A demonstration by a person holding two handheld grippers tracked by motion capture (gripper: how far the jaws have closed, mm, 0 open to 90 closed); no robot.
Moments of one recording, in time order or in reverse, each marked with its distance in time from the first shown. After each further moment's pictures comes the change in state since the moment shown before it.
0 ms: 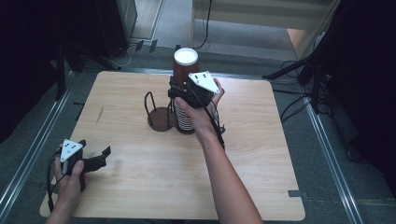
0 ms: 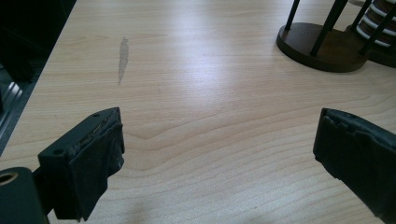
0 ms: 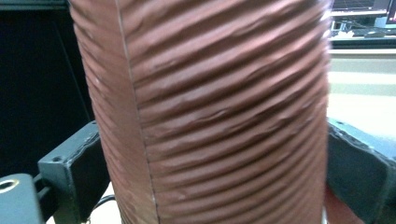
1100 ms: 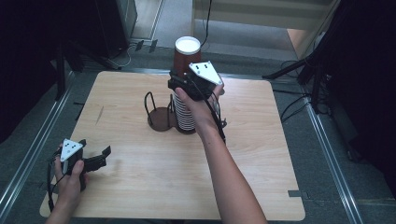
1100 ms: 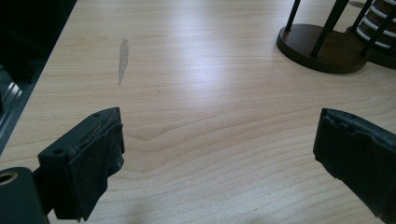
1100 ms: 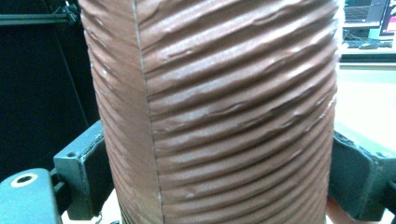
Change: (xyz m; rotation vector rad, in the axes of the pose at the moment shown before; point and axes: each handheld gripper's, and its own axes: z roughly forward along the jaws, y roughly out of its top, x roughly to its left) left arm 0.000 0.000 0.001 -0.003 0.001 0.000; right arm 0.003 0.032 -0.005 -0.031 -0.001 0.007
